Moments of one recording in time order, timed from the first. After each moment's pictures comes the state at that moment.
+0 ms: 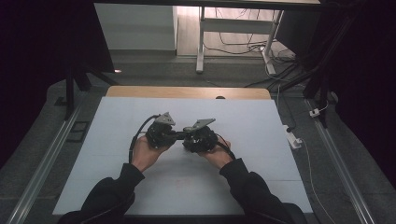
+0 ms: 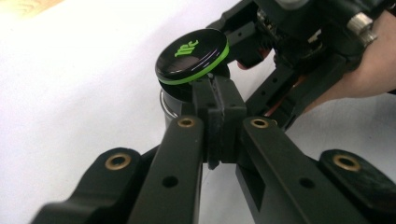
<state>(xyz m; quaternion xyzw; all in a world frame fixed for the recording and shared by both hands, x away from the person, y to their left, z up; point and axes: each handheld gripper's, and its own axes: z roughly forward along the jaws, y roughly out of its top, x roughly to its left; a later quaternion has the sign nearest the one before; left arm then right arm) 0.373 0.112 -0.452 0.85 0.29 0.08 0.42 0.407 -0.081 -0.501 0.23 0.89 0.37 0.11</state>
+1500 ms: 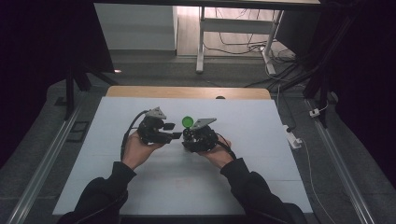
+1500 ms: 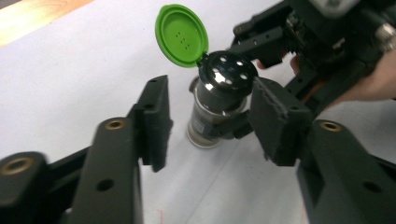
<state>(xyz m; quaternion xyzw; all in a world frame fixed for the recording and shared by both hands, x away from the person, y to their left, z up) 0.372 0.138 -0.442 0.84 0.32 0.08 0.42 0.407 -0.082 -0.496 0.23 0.89 0.39 0.12</state>
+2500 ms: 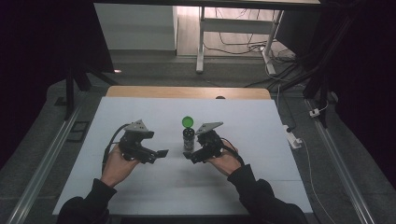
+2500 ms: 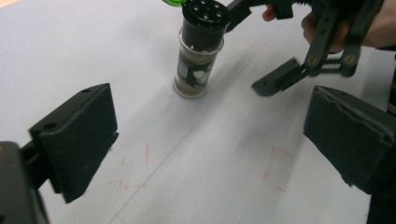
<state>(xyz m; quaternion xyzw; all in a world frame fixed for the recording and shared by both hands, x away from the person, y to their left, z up) 0.320 0.176 -0.446 0.83 0.34 0.06 0.43 0.378 -0.099 -0.481 0.25 0.88 0.39 0.08</state>
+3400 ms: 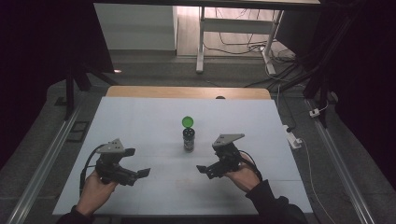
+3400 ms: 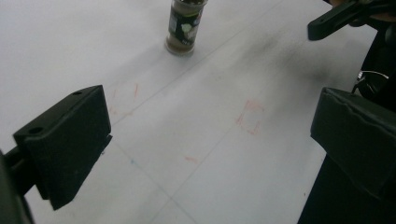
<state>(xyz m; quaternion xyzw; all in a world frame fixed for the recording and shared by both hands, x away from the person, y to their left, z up) 0.251 0.219 -0.458 0.81 0.38 0.06 0.45 0.328 -0.150 -0.463 0.26 0.88 0.40 0.07</state>
